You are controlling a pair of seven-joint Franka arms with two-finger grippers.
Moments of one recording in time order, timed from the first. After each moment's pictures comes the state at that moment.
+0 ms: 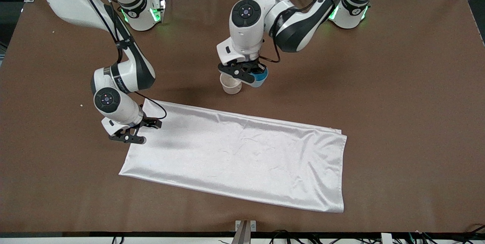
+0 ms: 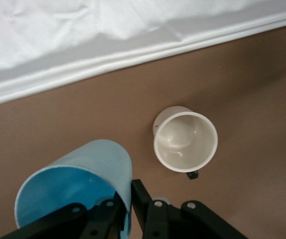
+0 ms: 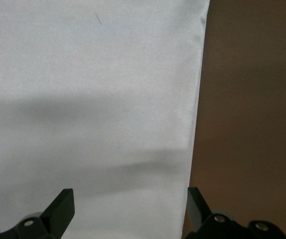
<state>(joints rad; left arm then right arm) -0.70 0.47 -0.24 -1.52 0.04 1.92 -0.50 0.15 0.46 0.07 -1.90 -0.15 2.28 0.42</state>
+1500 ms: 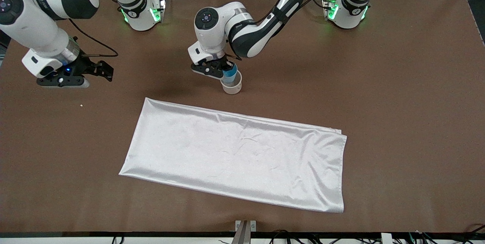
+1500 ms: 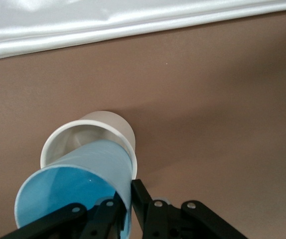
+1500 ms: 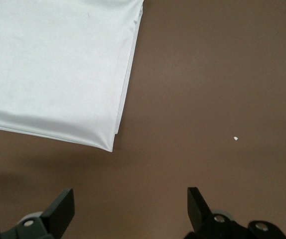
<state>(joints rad) -0.89 0.73 -0.21 -1.36 0.08 2.05 -0.75 0.02 -0.17 0.07 -2.09 -0.06 1.91 0.08</state>
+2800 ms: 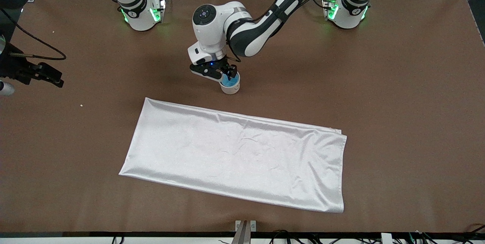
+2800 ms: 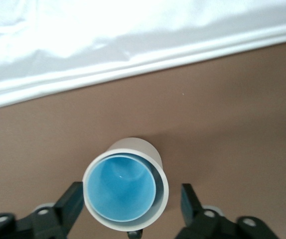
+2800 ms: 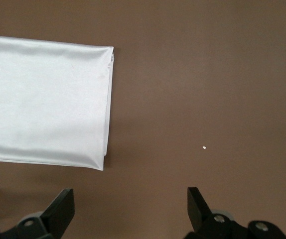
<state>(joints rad) -0.88 0.71 -0.20 -1.34 0.19 2.05 -0.73 -0.09 0.00 0.06 -1.65 -0.04 1.67 0.06</state>
